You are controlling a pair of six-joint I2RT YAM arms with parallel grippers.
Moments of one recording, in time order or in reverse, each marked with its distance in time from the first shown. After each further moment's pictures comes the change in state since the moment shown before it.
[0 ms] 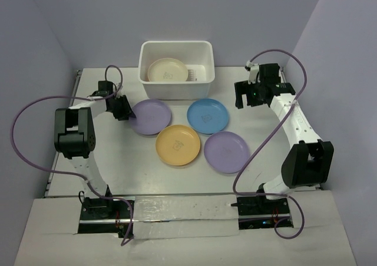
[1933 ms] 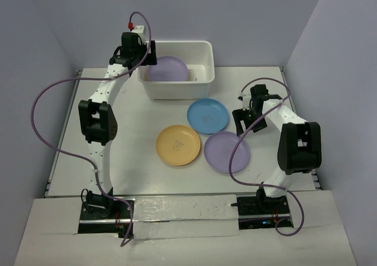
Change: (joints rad) left arm -0.238 0.308 0.937 -0.041 -0.340 0.178; right arm -0.020 0.150 -0.233 -0.061 0.012 -0.093
